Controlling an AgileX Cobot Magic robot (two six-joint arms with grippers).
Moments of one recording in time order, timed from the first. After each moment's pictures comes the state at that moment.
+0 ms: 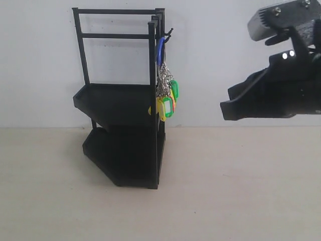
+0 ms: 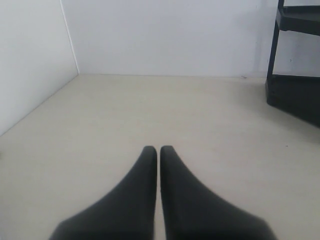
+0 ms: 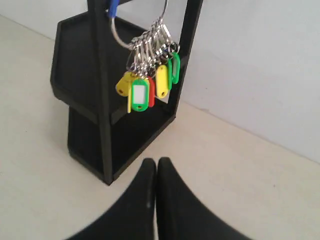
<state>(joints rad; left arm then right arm) -0.02 0.00 0.00 0.46 0.29 -0.41 0.46 1.19 -0.92 0.35 0.23 -0.46</state>
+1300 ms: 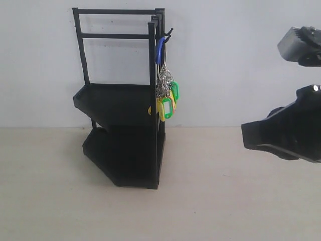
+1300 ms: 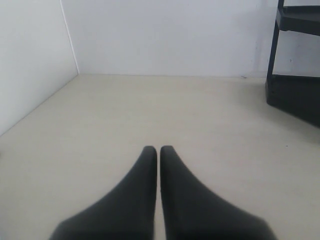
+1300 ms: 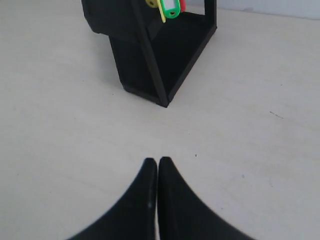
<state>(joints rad) -0.02 0.00 0.00 0.46 0.29 -0.41 0.46 1.03 -0.84 0.36 0.53 -0.14</state>
